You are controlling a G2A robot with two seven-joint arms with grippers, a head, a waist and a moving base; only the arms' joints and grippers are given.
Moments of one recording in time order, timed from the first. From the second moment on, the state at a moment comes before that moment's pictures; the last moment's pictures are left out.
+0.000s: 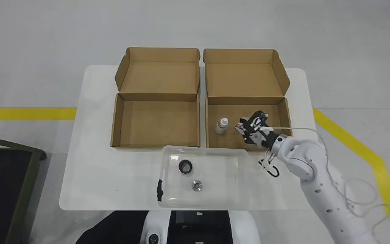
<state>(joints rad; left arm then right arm) -0.37 -0.34 -0.25 -1.16 3.07 0.41 0.06 -1.19 -1.05 1.24 -1.62 -1.13 -0.54 0.37</state>
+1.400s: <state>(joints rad) -0.37 -0.34 -0.25 -1.16 3.07 0.41 0.06 -1.22 -1.03 1.31 -1.81 -1.16 -0.57 0.47</state>
